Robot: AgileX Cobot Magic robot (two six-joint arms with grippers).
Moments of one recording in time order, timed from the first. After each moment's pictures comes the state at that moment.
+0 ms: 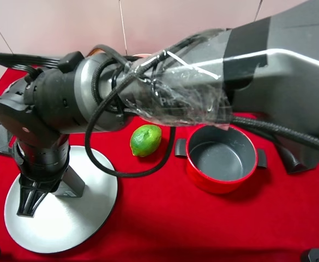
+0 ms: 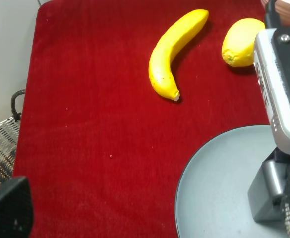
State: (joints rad) left arm -0.06 0.00 -0.50 0.03 1.06 0.05; right arm 1.28 2.22 -1.65 0.04 0.67 -0.24
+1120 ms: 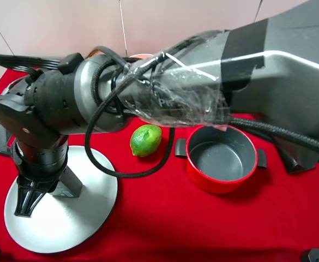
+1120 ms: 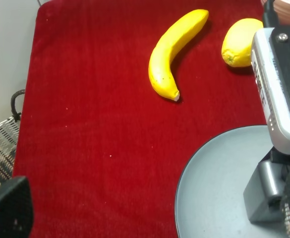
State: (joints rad) left arm -0.06 0.00 -0.50 0.03 1.06 0.05; right arm 1.28 2.22 -1.65 0.05 0.65 -0.24
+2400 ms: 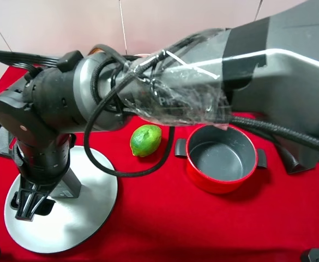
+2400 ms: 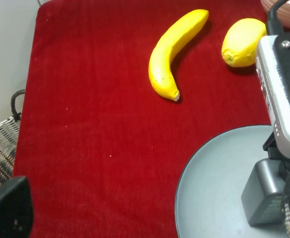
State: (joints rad) left arm -0.06 0.00 -0.50 0.03 1.06 0.05; right arm 1.28 2.22 -1.65 0.07 0.72 -0.24
